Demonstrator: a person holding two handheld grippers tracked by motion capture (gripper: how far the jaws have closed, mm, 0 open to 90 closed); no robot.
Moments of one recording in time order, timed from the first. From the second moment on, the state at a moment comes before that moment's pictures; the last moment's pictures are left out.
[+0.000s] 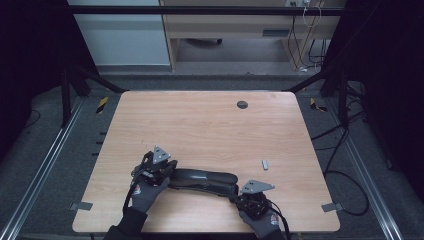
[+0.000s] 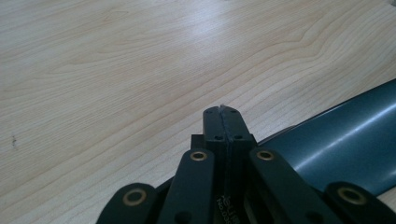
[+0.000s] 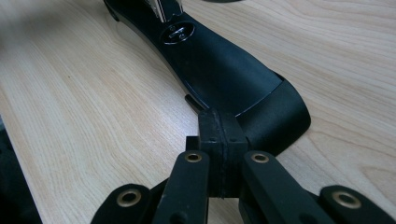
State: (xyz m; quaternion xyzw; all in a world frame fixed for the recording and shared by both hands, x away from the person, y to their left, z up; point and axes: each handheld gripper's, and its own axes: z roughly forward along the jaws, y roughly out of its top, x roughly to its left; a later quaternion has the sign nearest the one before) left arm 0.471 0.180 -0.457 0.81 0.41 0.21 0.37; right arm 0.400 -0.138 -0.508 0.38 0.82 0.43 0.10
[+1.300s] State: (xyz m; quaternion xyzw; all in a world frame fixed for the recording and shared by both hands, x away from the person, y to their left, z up) left arm 0.426 0.161 -0.413 0.81 0.34 0.29 0.39; right arm 0.407 -0.177 -0.497 0.42 0.77 0.46 0.15
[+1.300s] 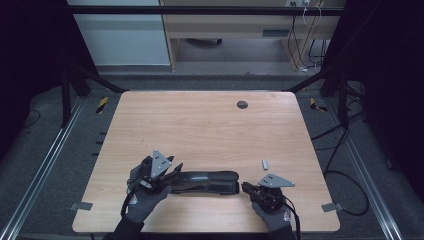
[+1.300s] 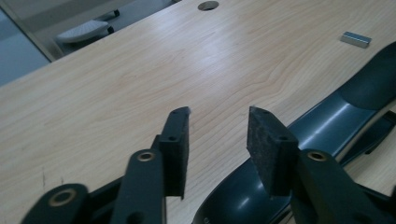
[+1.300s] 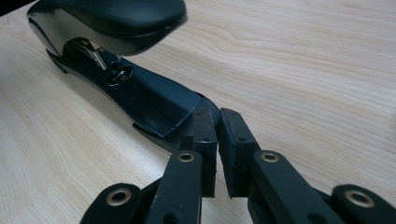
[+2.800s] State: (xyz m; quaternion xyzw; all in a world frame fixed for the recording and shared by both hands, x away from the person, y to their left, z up) left arm 0.377 0.084 -0.411 0.87 0.18 0.35 0.31; right arm 0.406 -0.184 -0.497 0.43 0.75 0.47 0.18
